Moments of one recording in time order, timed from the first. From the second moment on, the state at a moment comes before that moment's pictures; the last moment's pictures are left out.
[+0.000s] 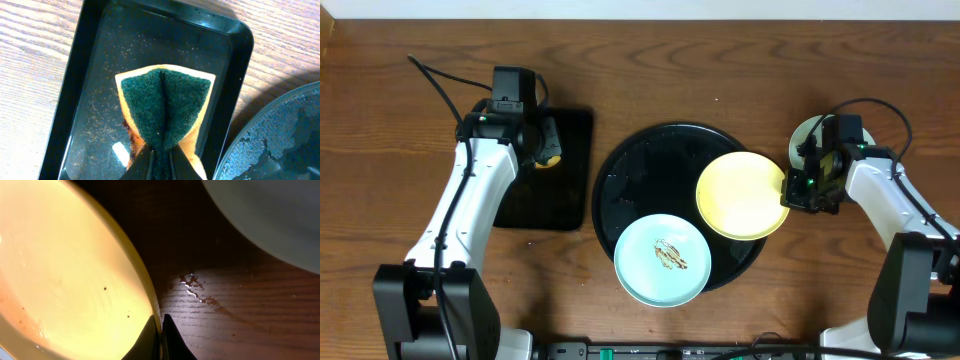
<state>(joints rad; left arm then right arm) -0.06 1.62 1.25 -0.78 -0.04 -0.28 -0.06 1.69 1.00 -0.79 -0.21 0.15</state>
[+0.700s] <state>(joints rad) -0.06 1.62 1.25 -0.78 -0.04 -0.28 0.15 1.57 1.15 -0.70 0.00 0.10</state>
